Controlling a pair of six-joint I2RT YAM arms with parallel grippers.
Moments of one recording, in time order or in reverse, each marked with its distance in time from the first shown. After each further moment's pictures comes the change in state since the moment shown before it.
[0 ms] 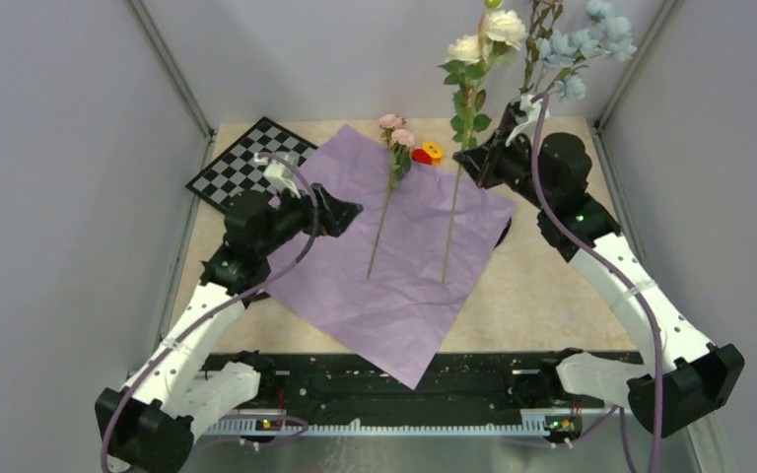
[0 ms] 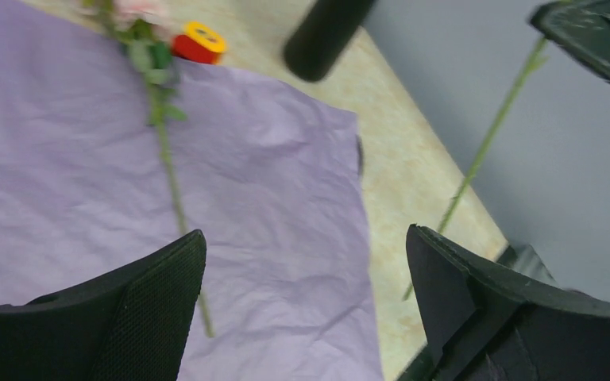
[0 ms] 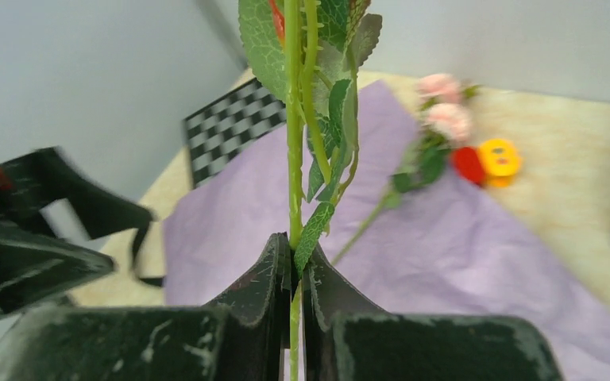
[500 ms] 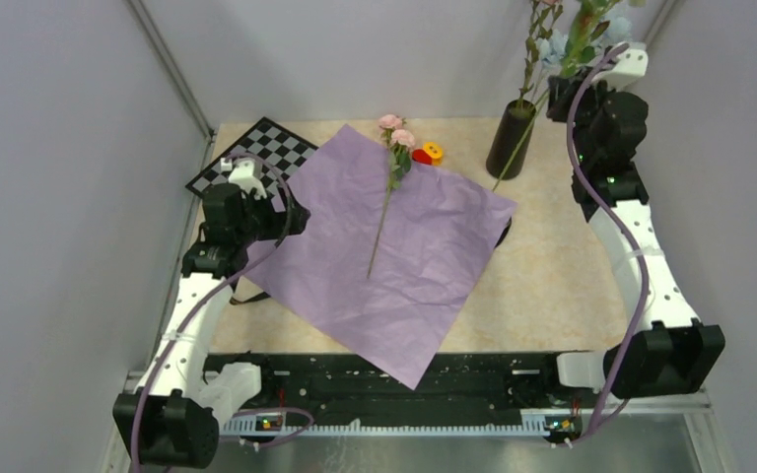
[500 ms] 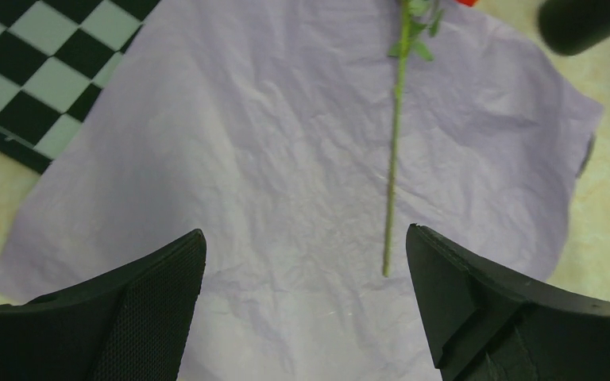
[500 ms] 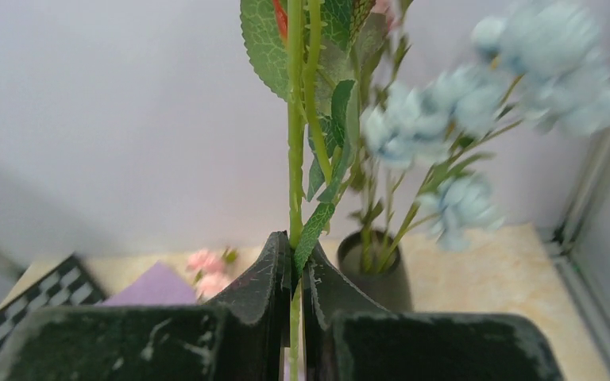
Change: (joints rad) left arm 0.362 0.032 0.096 -0.434 -0.093 0.237; right arm -0.346 0.122 0.154 0.154 0.262 -0.138
